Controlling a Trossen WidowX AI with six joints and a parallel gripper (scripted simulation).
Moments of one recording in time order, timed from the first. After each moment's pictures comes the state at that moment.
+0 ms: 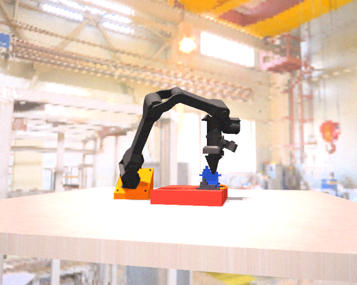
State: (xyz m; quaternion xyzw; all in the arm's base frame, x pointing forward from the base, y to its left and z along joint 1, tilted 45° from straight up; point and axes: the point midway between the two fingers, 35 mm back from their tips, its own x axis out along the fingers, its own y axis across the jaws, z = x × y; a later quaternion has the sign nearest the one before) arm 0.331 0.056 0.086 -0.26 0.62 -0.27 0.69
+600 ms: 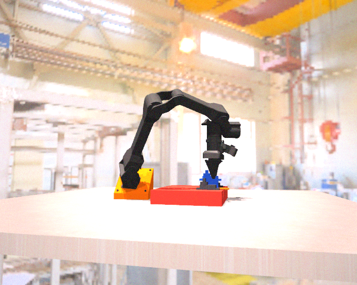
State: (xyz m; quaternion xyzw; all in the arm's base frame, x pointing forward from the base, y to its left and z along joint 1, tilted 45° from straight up) arm 0.333 0.044 0.075 -0.26 0.62 -0.27 0.69
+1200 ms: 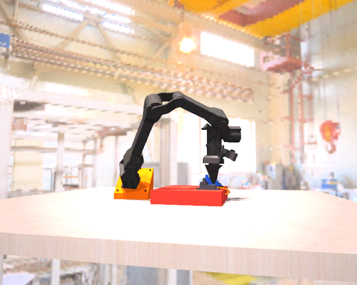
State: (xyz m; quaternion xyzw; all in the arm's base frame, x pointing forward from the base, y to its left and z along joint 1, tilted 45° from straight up) arm 0.335 0.032 0.062 -0.26 0.62 -0.27 0.69
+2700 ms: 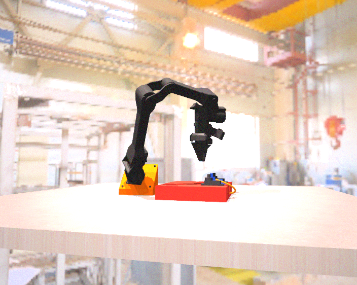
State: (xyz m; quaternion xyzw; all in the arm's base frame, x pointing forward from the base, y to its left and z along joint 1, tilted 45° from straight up) arm 0.265 0.081 0.098 -0.27 0.62 -0.26 0.69
